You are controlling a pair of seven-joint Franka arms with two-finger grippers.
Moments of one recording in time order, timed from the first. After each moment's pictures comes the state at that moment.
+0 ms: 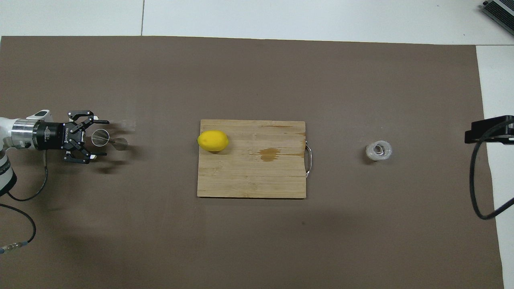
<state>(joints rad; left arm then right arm) 0.53 0.68 -0.17 -1.68 -1.02 1.47 -0.69 -0.01 -0.07 0.00 -1.49 -0.01 1.46 0.15</state>
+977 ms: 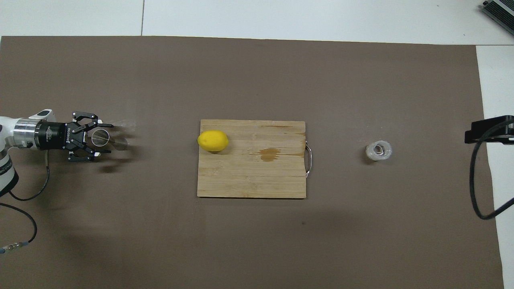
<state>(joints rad) 0.53 0.68 -0.18 -1.68 -1.02 1.46 -0.69 -0.01 -0.07 0.00 -1.49 -0.01 1.46 0.15</state>
